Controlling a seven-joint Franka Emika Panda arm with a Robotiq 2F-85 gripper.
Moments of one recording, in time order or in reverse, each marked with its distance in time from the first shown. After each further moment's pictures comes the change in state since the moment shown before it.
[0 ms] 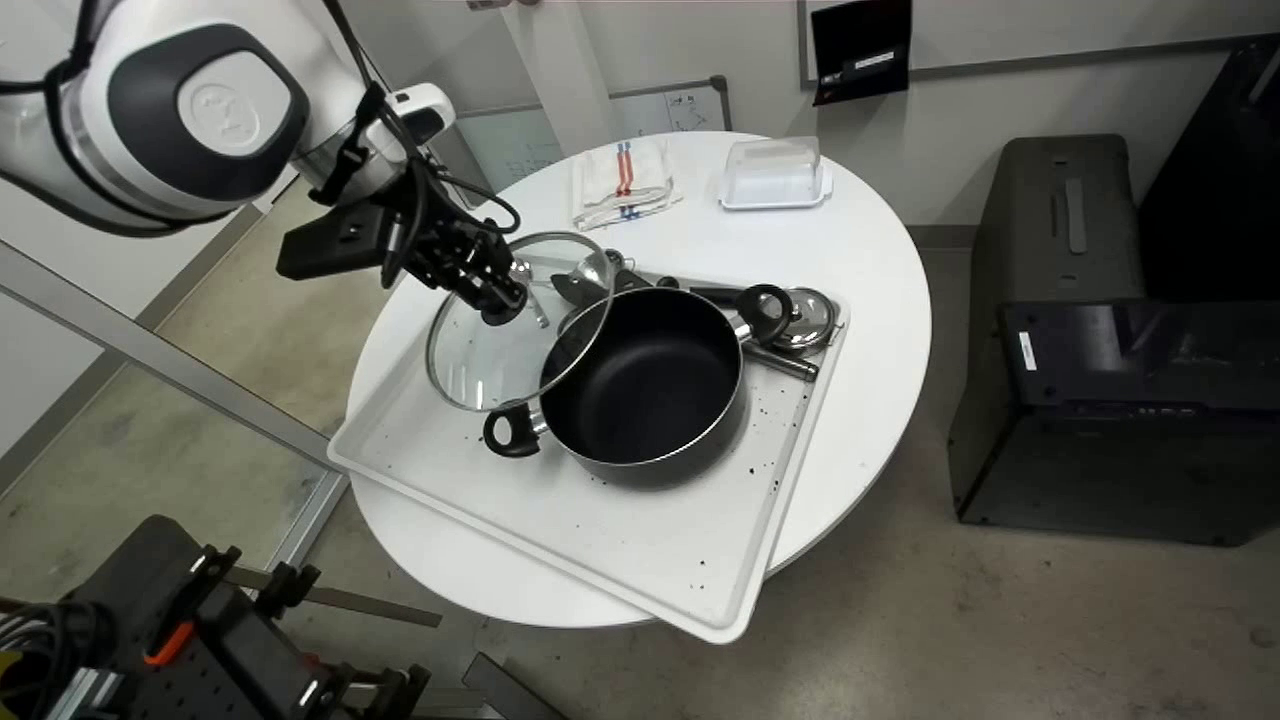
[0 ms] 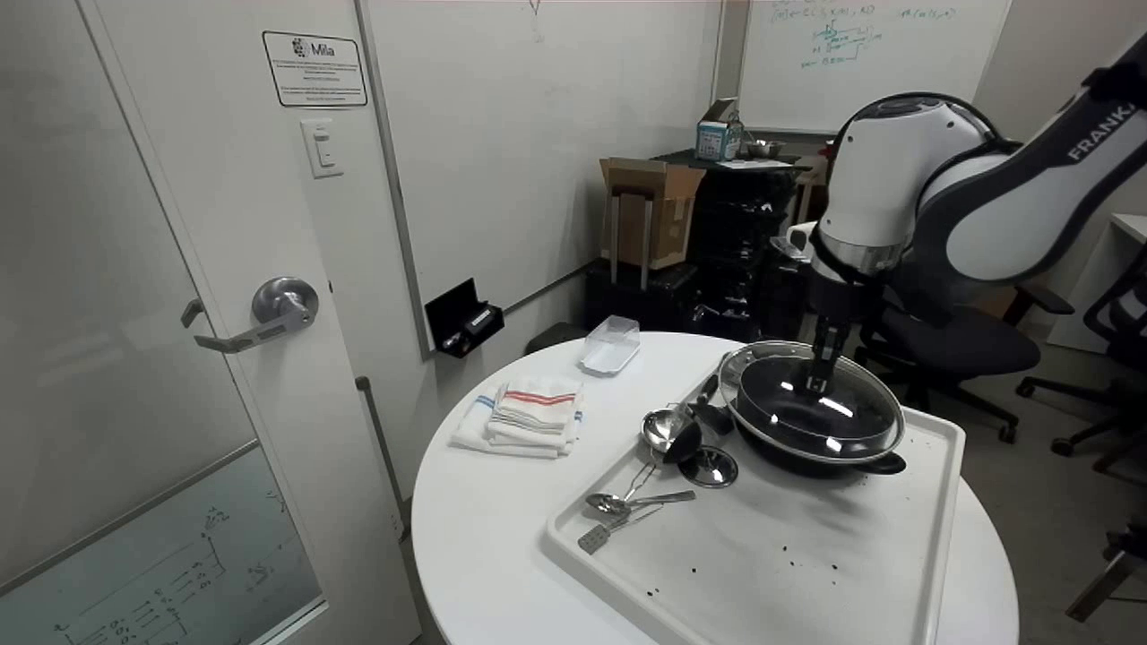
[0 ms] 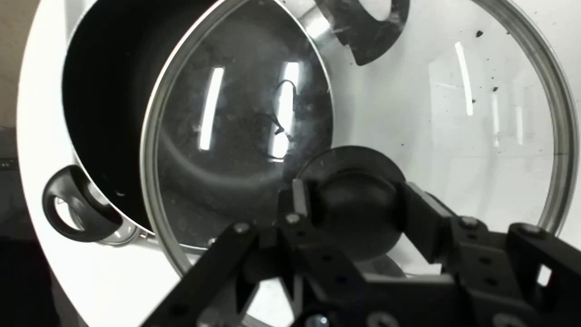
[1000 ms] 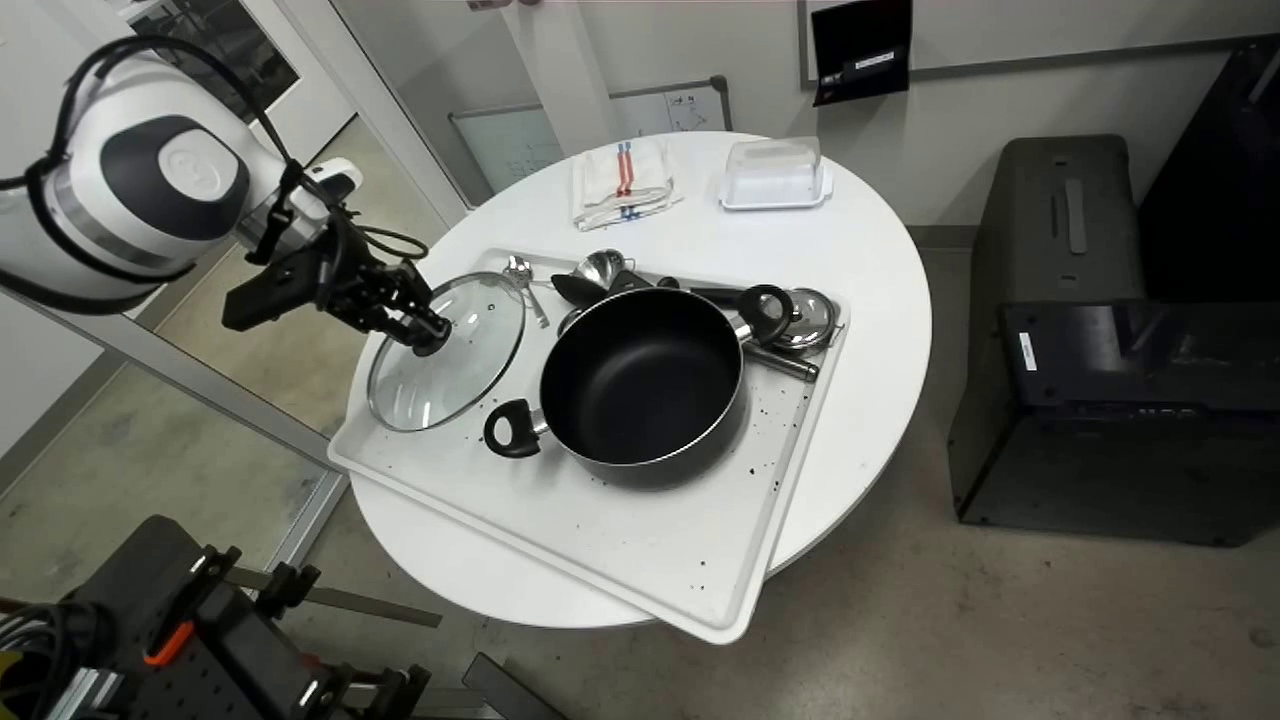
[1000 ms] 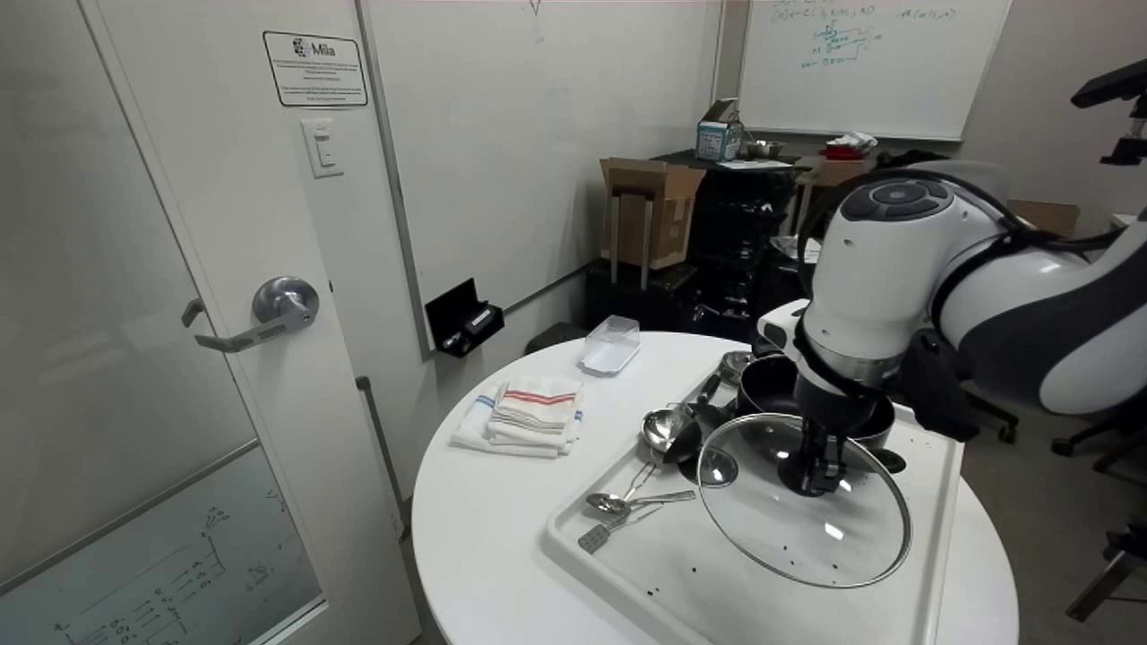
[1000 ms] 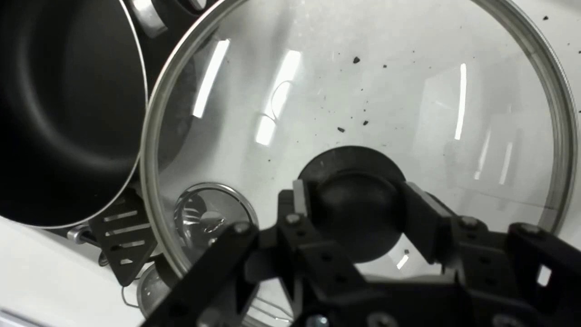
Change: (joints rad) arm 0.242 0.088 -0.004 -0.032 -0.154 0.048 0.181
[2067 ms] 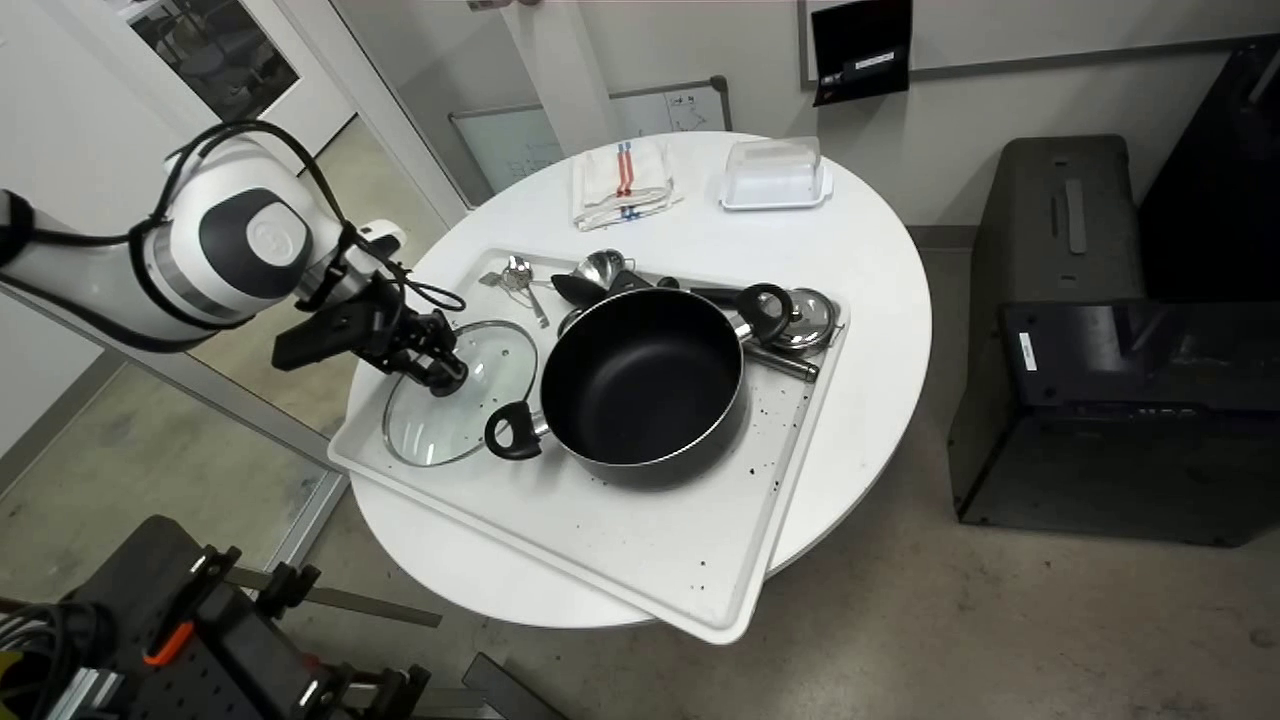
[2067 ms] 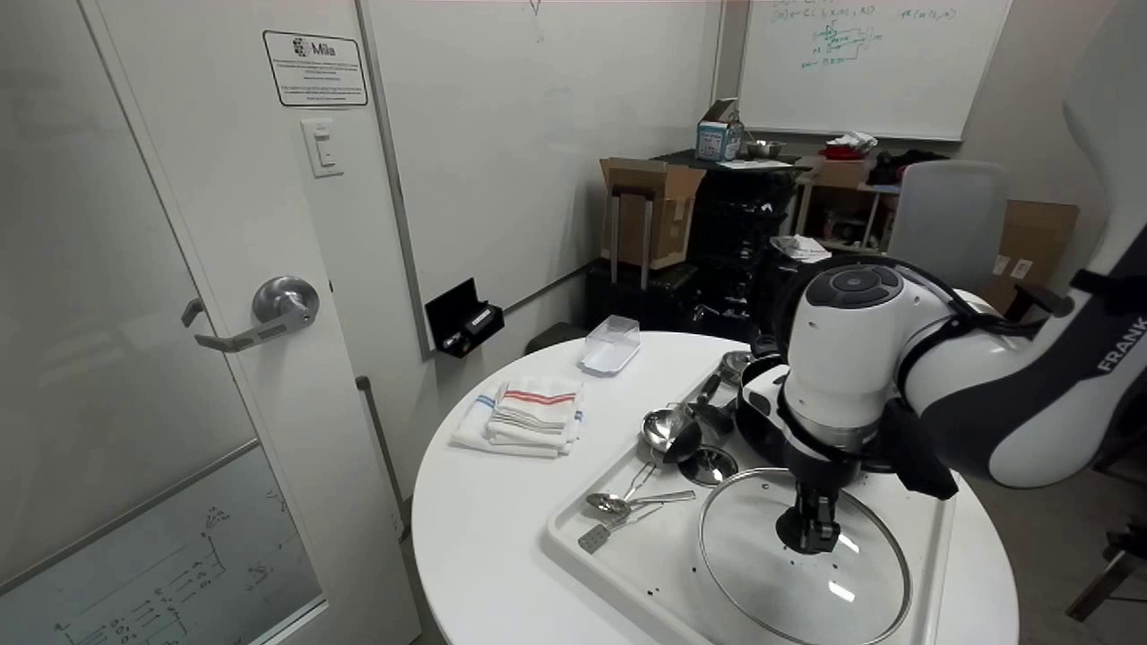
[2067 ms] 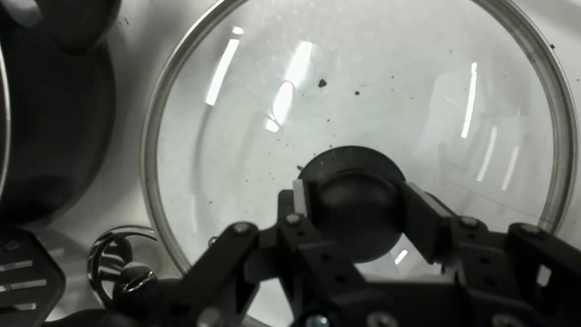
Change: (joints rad) arm -0.030 0.194 0.045 0.094 0.052 0.031 -0.085
